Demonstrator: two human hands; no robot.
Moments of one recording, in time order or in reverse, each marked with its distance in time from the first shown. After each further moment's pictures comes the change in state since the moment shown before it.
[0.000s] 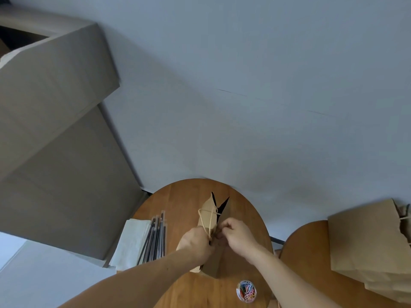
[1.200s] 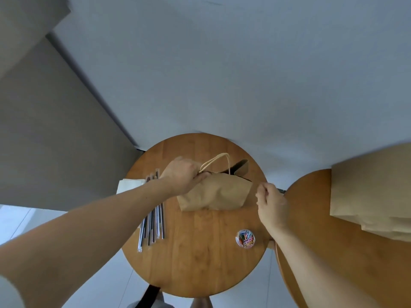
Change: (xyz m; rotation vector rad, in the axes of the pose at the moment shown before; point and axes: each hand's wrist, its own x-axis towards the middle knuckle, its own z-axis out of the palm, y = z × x) left_hand 0.061 -0.025 -0.038 0.271 0.186 0.558; right_hand 0.002 0.119 -0.019 -0.130 0.601 -0.115
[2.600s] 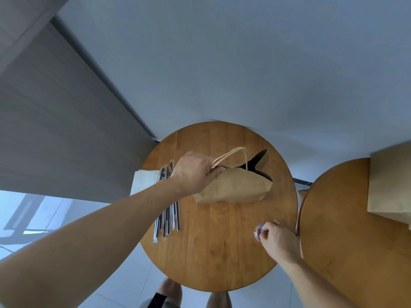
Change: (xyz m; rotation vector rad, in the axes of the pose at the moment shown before) left_hand -0.009 0.005 0.017 -0.042 0.108 0.024; right_hand -0.064 0.086 0.062 -0.550 -0.427 -0.011
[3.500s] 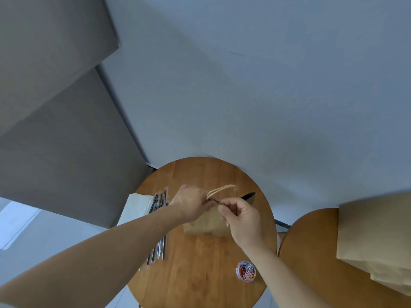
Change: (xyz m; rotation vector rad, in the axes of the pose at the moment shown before) left_hand 0.001 0.002 -0.012 0.043 -0.154 -0.196; right_hand 0.004 -0.138 -0.160 1.075 0.187 -0.257
